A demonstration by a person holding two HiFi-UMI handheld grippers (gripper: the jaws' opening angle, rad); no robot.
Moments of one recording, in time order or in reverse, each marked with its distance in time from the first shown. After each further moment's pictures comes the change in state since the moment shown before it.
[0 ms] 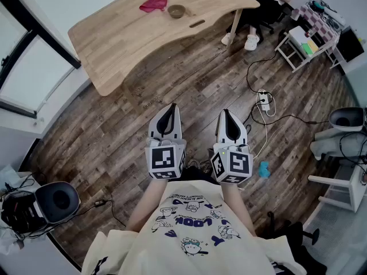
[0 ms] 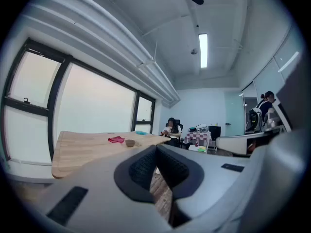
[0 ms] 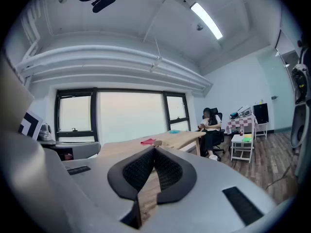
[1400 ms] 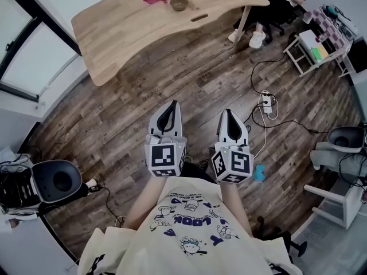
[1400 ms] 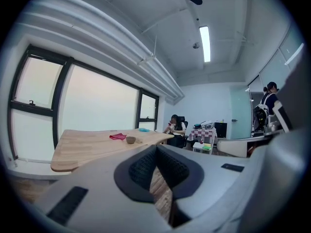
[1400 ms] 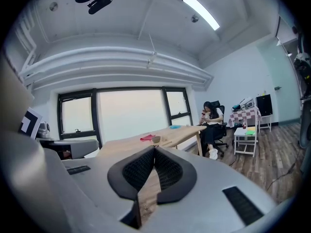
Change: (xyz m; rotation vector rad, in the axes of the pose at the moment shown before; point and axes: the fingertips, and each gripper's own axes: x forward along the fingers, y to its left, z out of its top) left arm 0.027 -0.041 -0.018 0.007 0.026 0.073; right arm 0.010 -0.060 -0.020 0.048 0.045 0.048
